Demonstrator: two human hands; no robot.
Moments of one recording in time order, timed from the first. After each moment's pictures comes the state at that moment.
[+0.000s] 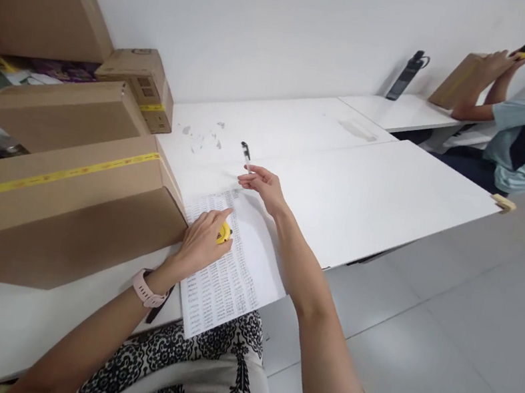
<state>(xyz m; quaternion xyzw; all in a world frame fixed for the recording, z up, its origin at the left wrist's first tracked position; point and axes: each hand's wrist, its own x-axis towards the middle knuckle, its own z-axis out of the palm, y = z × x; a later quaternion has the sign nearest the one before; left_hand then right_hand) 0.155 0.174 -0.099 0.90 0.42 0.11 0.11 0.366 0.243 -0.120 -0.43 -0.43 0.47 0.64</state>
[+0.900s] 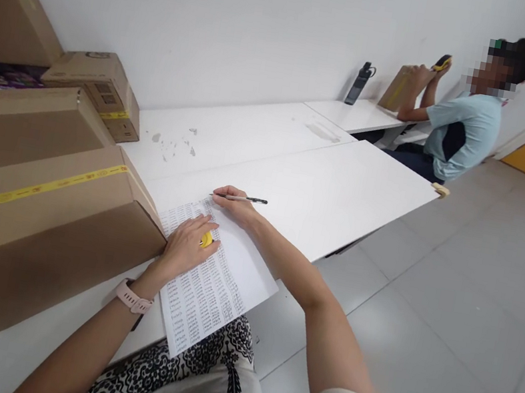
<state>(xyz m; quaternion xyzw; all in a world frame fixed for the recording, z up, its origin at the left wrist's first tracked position) 0.160 0.199 -0.125 0.92 0.36 0.14 0.10 0.344 0.231 -0.134 -0.50 -0.44 0.48 0.57</state>
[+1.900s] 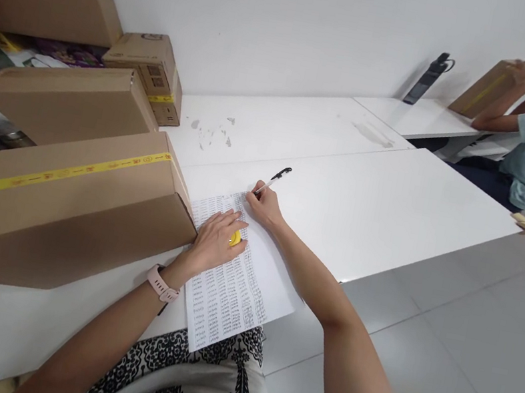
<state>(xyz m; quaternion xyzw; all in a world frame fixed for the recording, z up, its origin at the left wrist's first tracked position) 0.160 0.195 -0.124 0.91 0.37 0.13 0.13 0.340 0.241 -0.144 -0.61 -0.55 0.27 0.50</state>
